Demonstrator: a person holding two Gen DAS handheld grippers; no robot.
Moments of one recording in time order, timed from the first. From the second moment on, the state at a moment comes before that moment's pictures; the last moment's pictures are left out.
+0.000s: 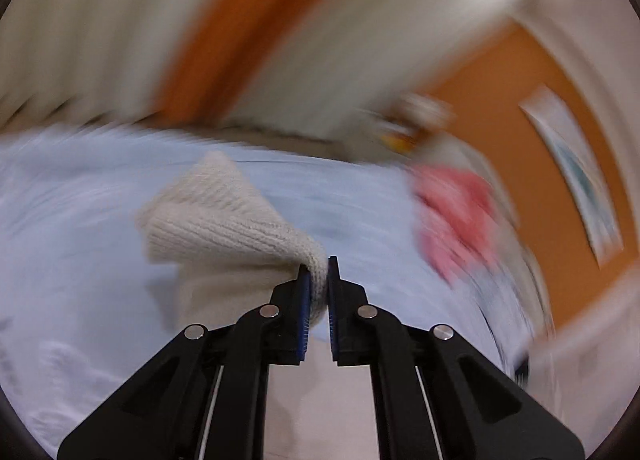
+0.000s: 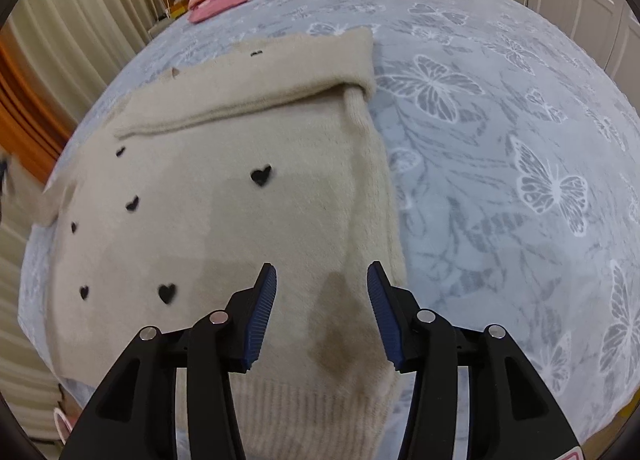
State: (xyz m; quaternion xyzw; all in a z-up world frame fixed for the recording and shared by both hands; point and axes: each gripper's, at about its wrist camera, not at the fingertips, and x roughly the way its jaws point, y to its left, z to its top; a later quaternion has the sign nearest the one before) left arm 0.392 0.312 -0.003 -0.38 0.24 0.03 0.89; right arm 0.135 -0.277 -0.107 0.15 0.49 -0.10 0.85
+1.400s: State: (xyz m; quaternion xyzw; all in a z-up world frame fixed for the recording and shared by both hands) left arm 0.406 0.158 -0.142 -0.51 0.35 -0.01 0.78; right arm 0.374 -0.321 -0.053 0.26 0.36 -0.02 0.89
